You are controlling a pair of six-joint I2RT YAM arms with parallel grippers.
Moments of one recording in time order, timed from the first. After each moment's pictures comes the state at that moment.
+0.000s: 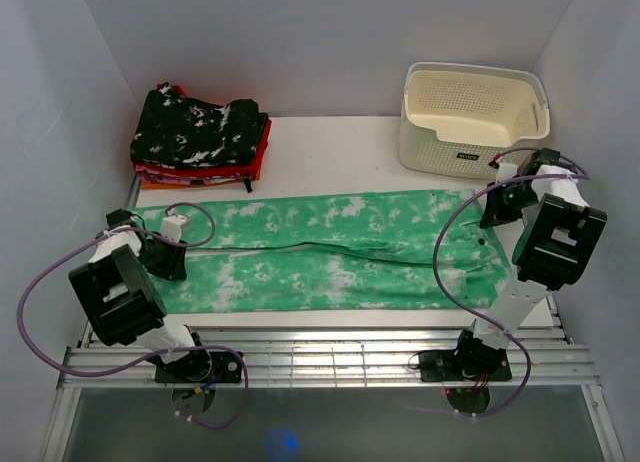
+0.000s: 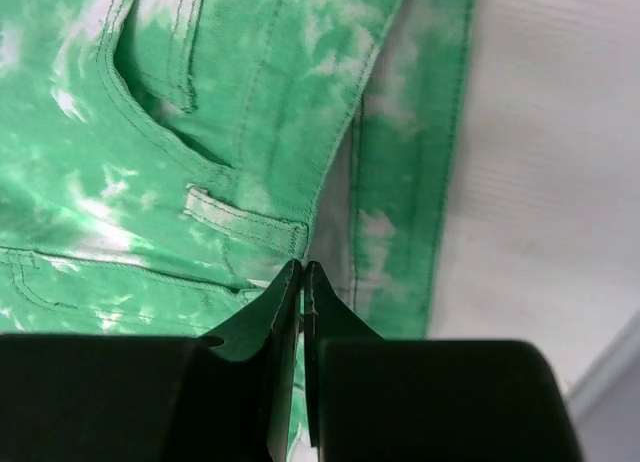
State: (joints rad) left arm 0.53 1.53 0.83 -0.74 0.43 0.94; right arm -0.40 1.92 1.43 -0.92 -0.45 -0.54
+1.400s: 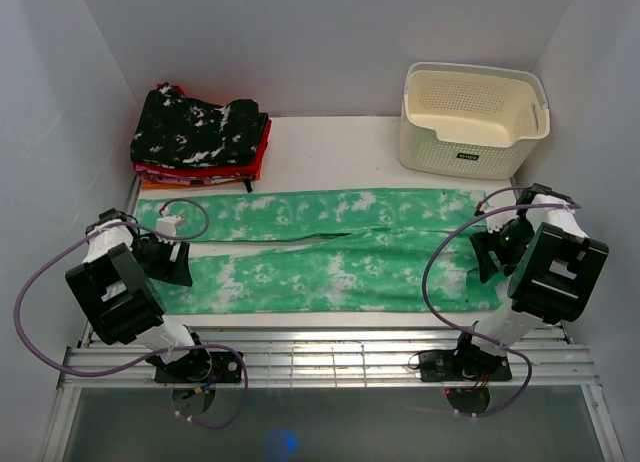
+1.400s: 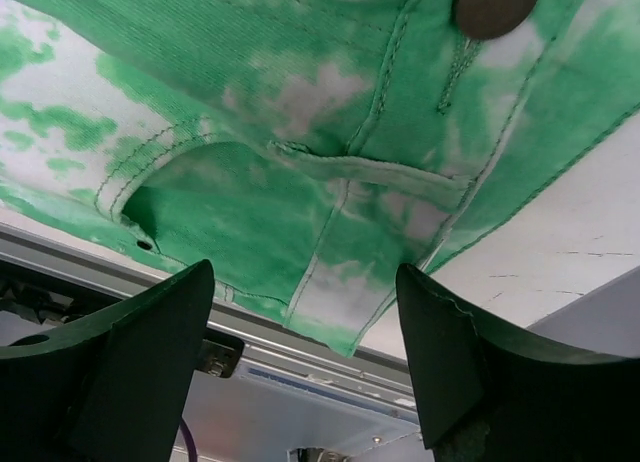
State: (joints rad) left arm 0.57 1.53 0.94 -0.98 0.47 0.94; right arm -0.40 1.63 1.09 -1.08 -0.16 -0.81
